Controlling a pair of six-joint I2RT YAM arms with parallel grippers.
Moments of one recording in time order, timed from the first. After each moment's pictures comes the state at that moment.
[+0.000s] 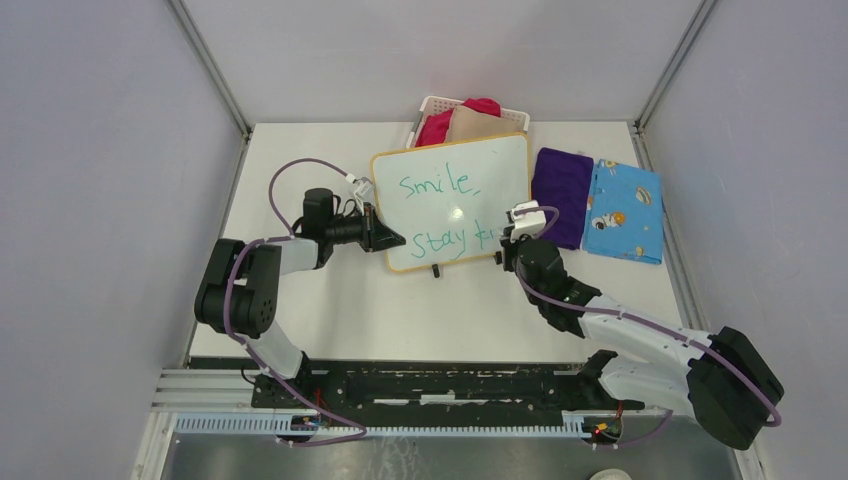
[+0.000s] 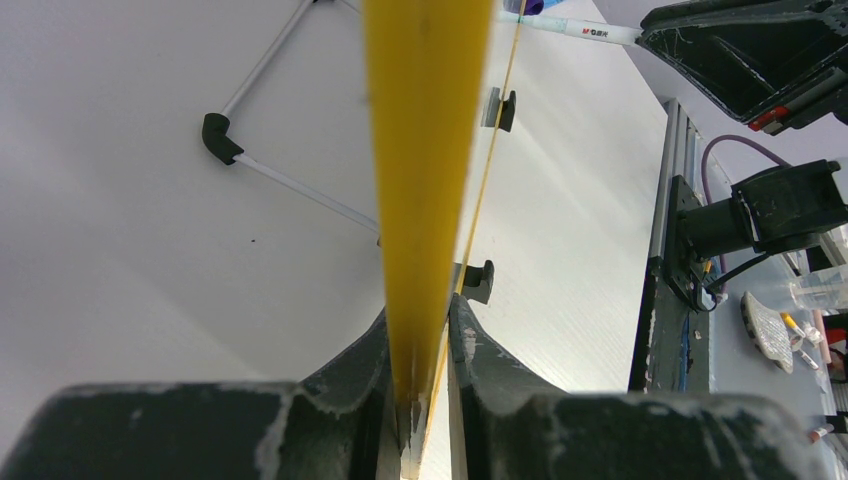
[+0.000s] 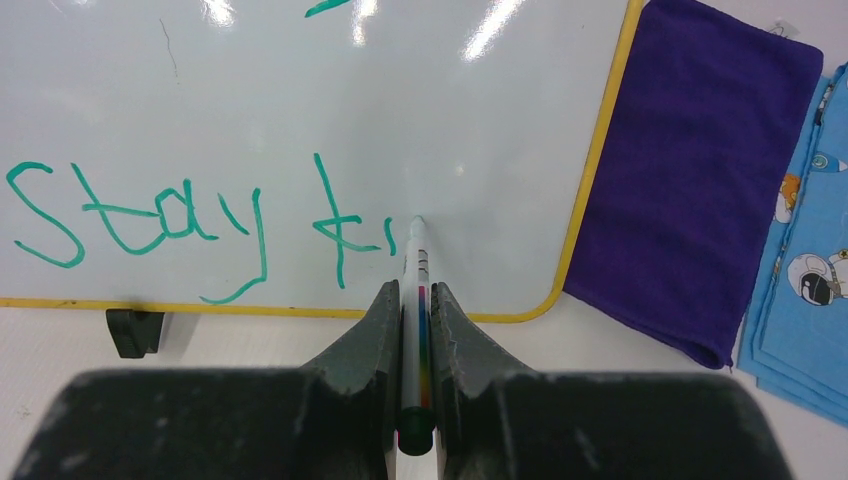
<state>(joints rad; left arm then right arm) -0.17 1.68 0.70 0.46 1.00 -0.20 0.75 1.08 0.47 0.29 0.53 0.12</state>
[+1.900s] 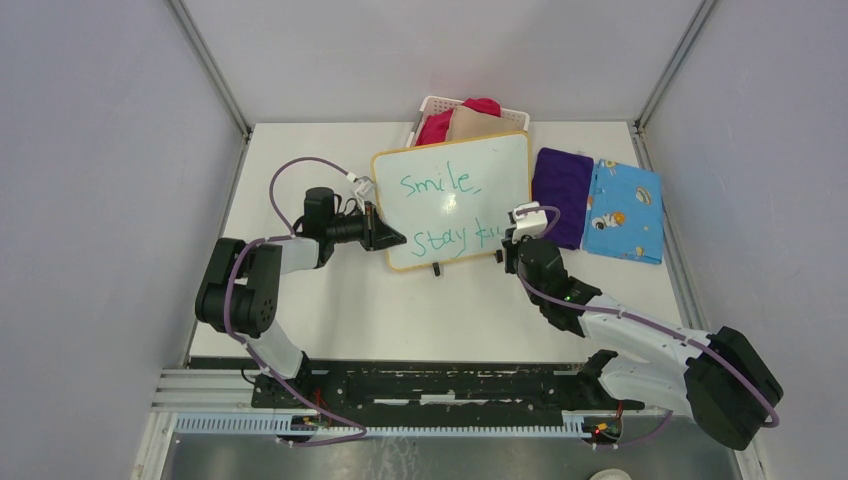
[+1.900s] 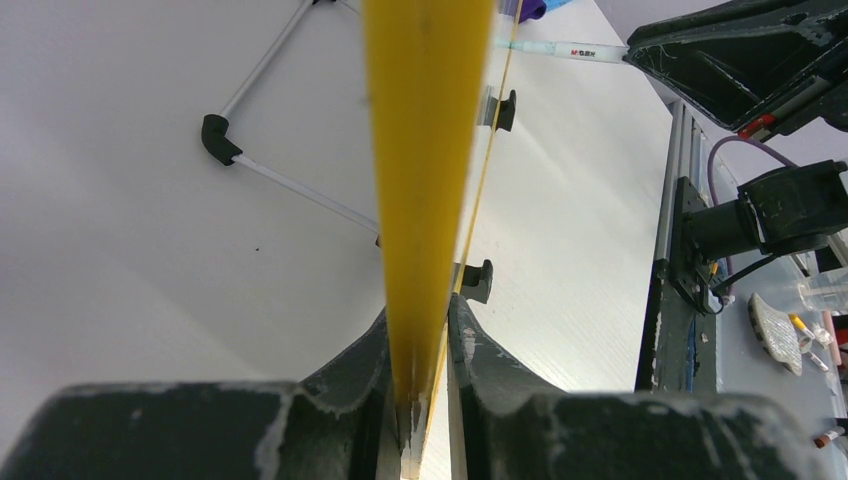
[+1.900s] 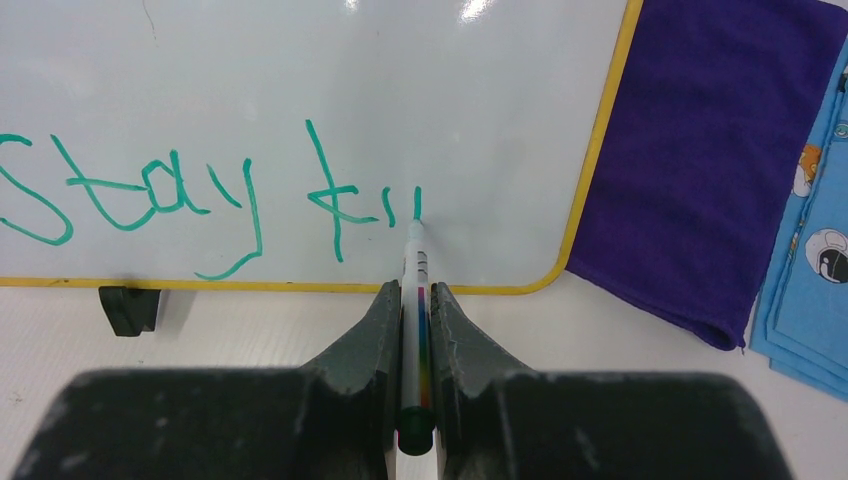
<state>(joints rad) -0.18 1.68 0.71 0.46 1.00 -0.20 0.73 1.09 0.46 0.26 0.50 0.15</state>
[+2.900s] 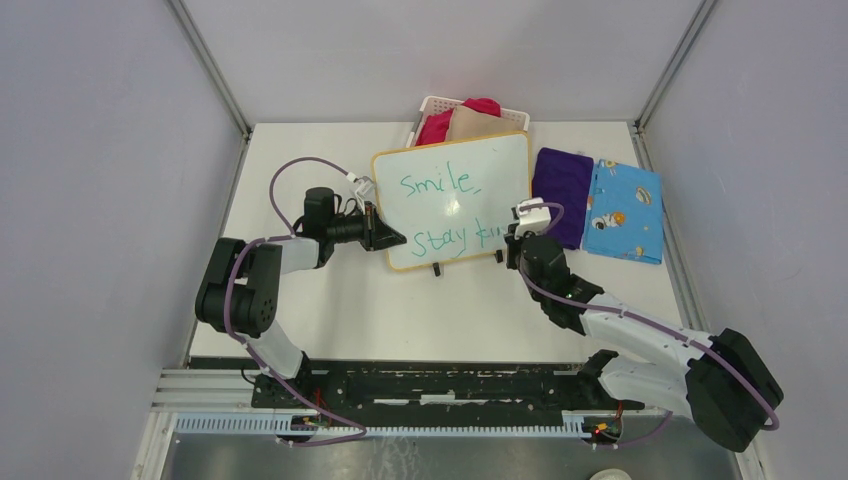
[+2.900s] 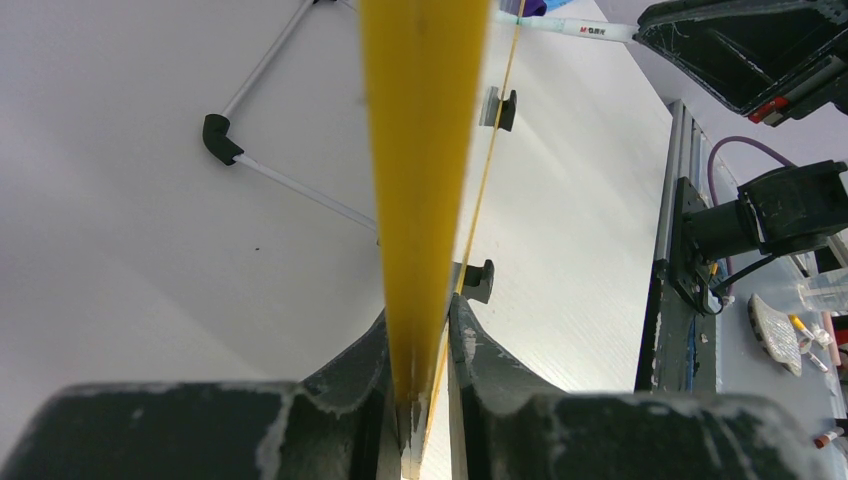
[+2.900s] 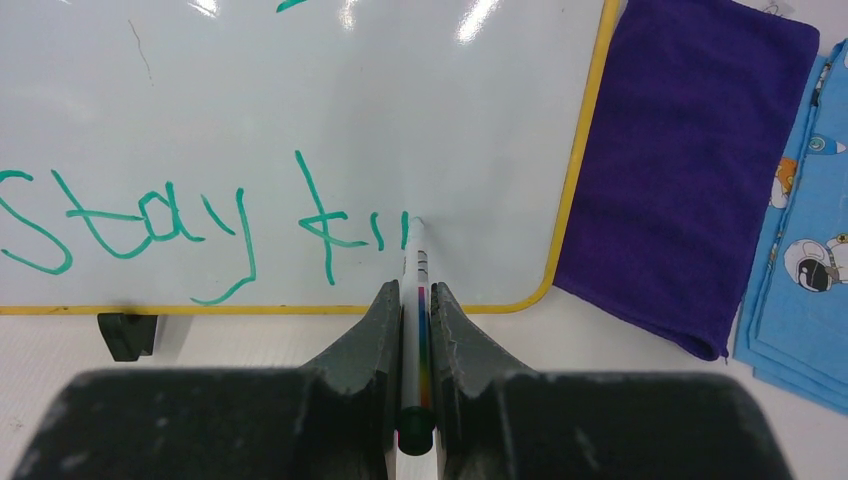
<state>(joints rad) -0.18 1.68 0.71 0.46 1.00 -0.20 0.71 1.08 0.48 0.26 0.50 0.15</state>
